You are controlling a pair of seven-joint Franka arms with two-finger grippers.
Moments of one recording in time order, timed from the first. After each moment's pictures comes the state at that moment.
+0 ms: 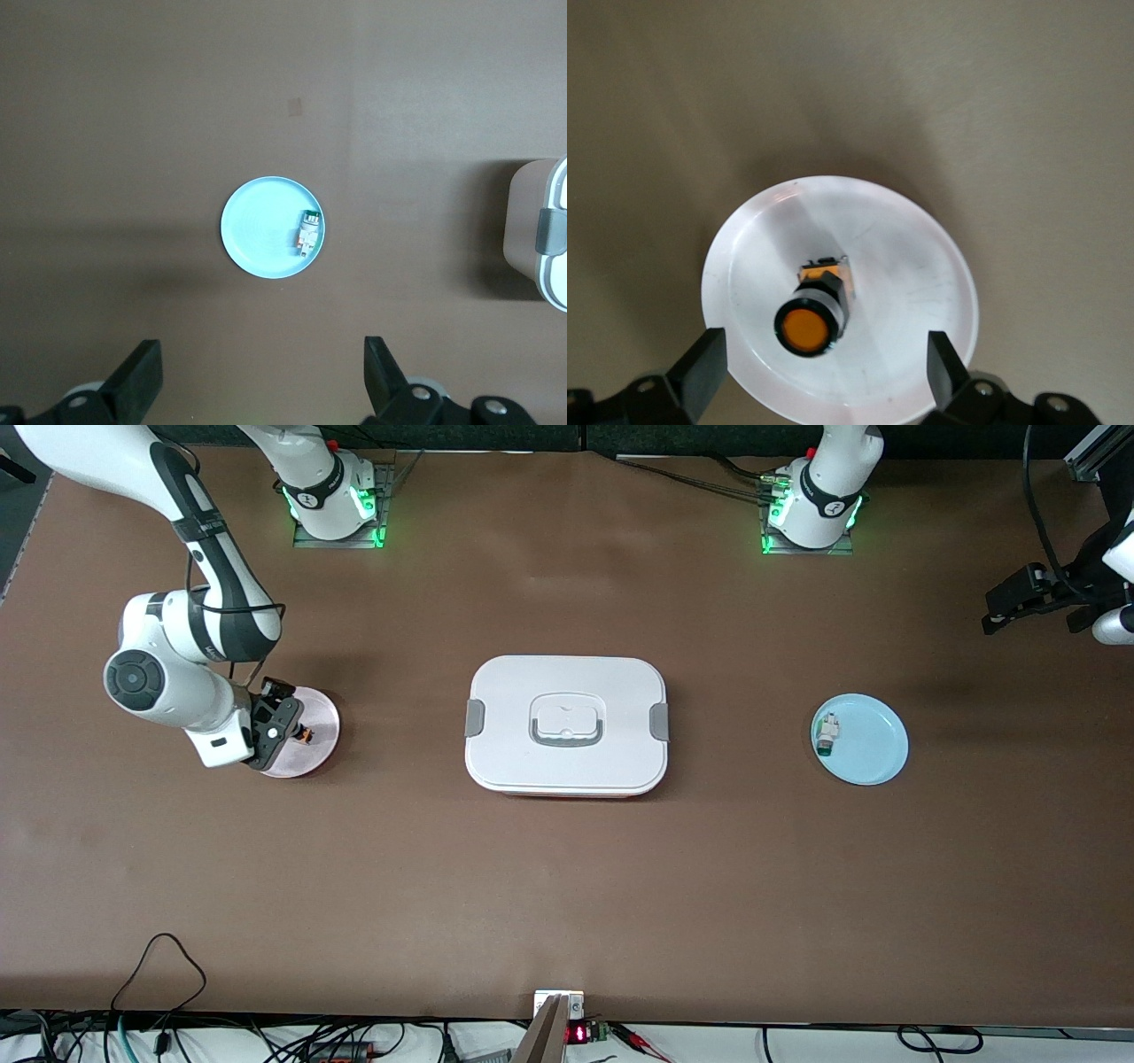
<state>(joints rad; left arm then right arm) 0.00 -0.01 -0.01 -1.52 0.02 1.48 -0.03 -0.18 0.33 0.23 -2.06 -0.13 2.23 -0.98</state>
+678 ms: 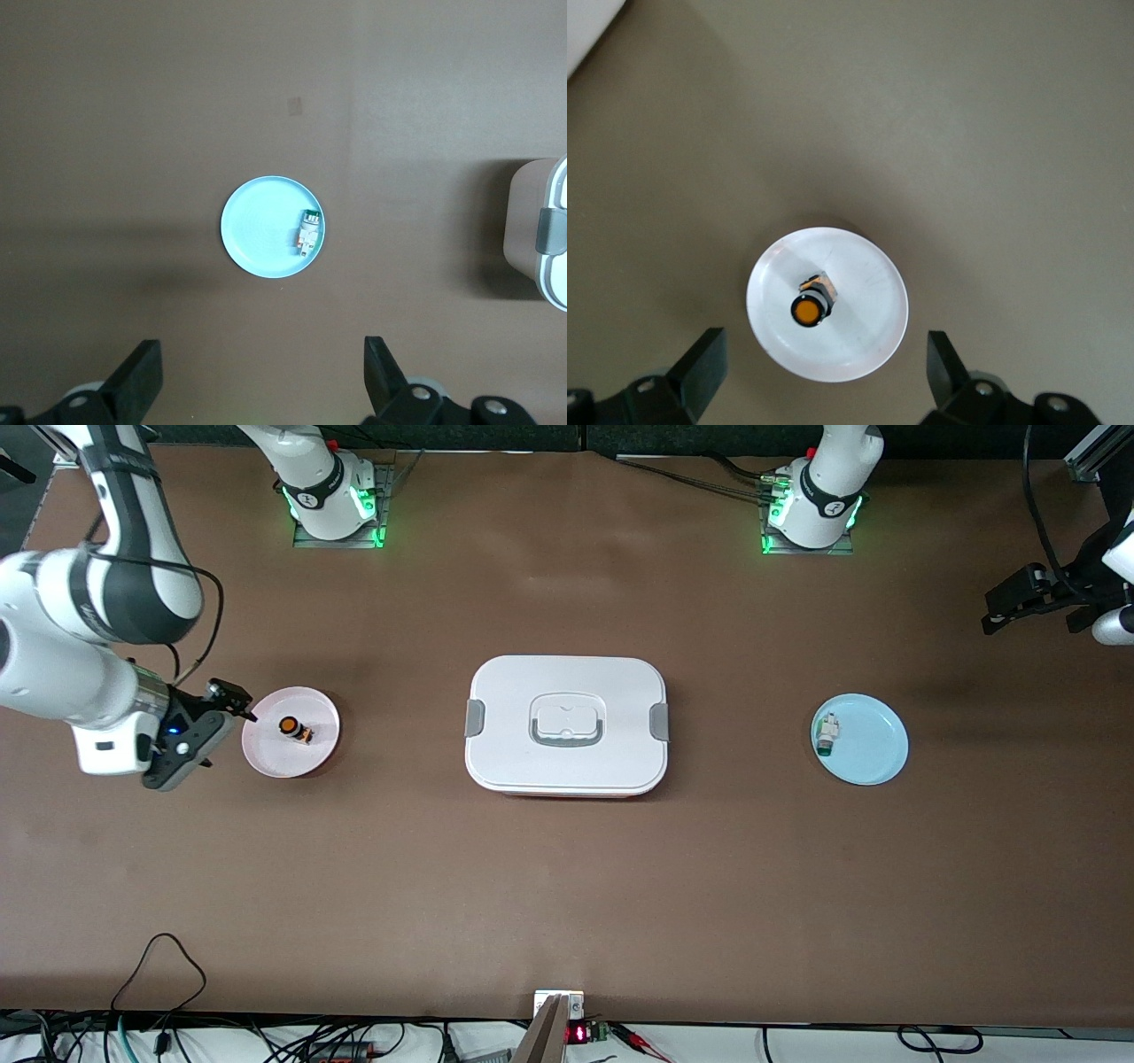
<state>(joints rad) 0.00 -0.01 -0.01 -1.52 0.02 1.48 -0.03 -0.19 0.26 0.23 -1.74 -0.01 1.90 -0.68</state>
